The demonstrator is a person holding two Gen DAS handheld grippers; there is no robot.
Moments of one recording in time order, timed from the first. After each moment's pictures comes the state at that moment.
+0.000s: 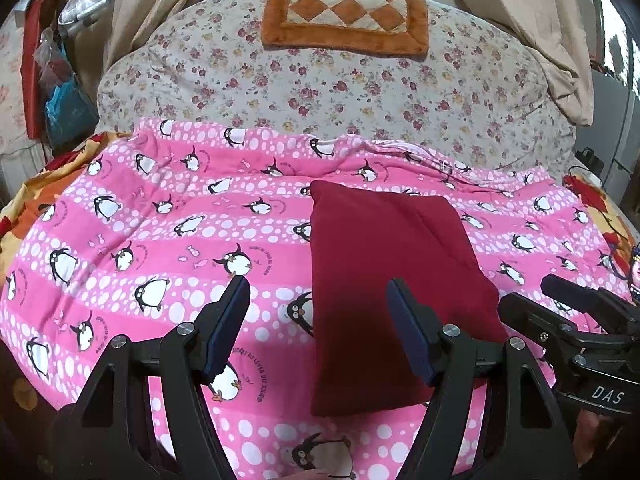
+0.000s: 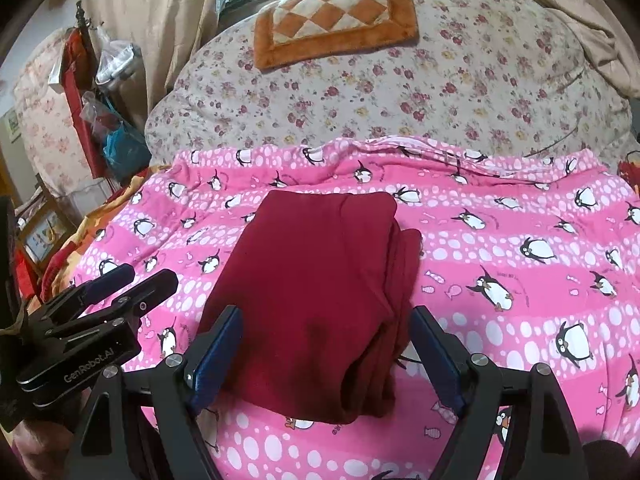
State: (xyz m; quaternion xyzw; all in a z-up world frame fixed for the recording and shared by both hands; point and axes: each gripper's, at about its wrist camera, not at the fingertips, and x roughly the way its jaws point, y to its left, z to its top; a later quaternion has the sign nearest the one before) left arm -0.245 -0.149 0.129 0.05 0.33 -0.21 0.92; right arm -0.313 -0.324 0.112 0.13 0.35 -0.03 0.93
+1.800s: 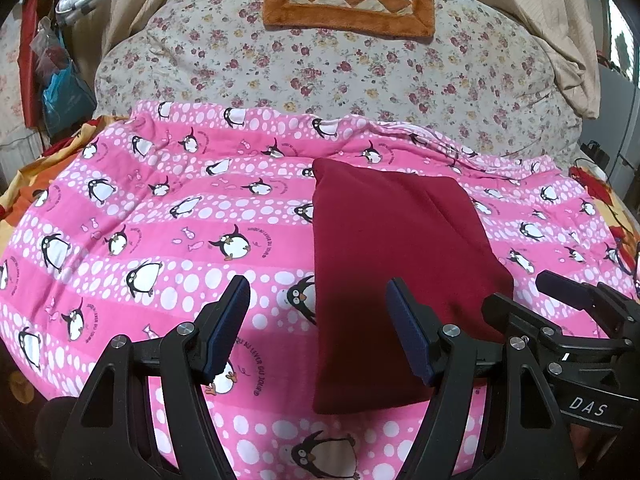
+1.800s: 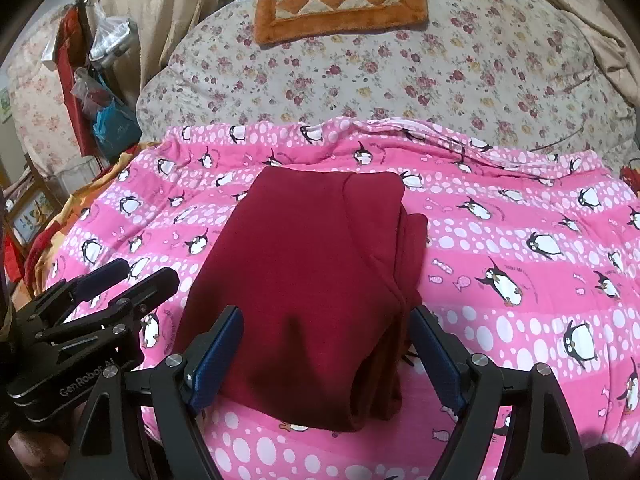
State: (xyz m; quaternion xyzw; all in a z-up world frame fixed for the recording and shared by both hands) left arm -0.238 -0.151 0.110 0.05 0.35 -0.21 0.91; right arm -0.295 -0.316 0.096 0.11 0.38 -0.04 0.92
